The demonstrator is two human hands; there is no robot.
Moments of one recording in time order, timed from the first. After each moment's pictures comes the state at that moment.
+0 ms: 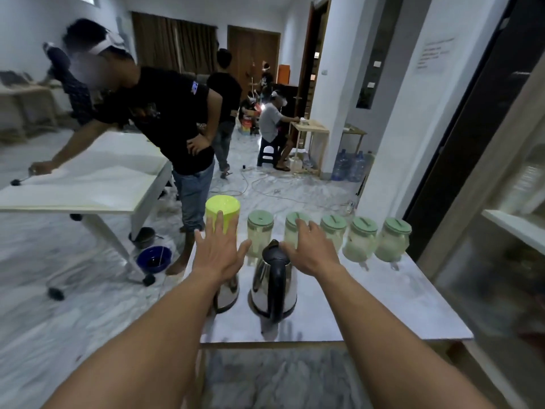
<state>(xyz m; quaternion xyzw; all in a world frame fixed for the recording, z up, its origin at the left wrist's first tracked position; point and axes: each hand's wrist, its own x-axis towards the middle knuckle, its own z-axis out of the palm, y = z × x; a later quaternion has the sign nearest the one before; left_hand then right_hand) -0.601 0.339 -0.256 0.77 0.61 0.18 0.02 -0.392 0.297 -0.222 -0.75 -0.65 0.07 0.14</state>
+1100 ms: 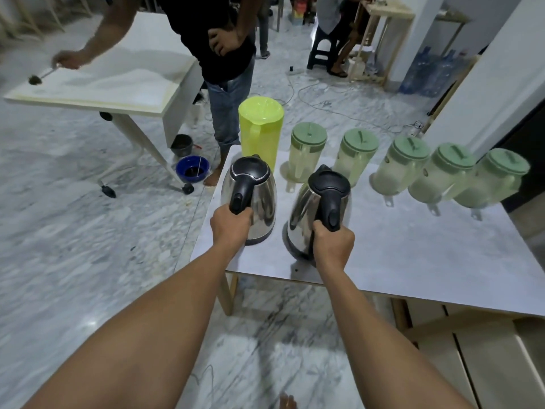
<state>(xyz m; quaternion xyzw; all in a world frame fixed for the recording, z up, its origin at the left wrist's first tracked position) -0.621 0.369 -0.415 0.40 0.72 0.41 0.40 -0.439 0.335 -0.412 -0.76 -0.28 0.32 0.49</state>
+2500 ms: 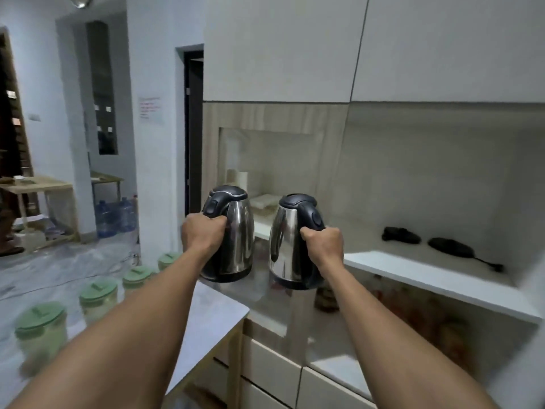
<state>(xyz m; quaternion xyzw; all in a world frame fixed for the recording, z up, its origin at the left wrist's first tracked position) -0.264 0.174 -0.075 0.73 0.30 0.40 0.47 -0.158 -0.037 -0.086 -0.79 -0.10 -0.13 0.60</state>
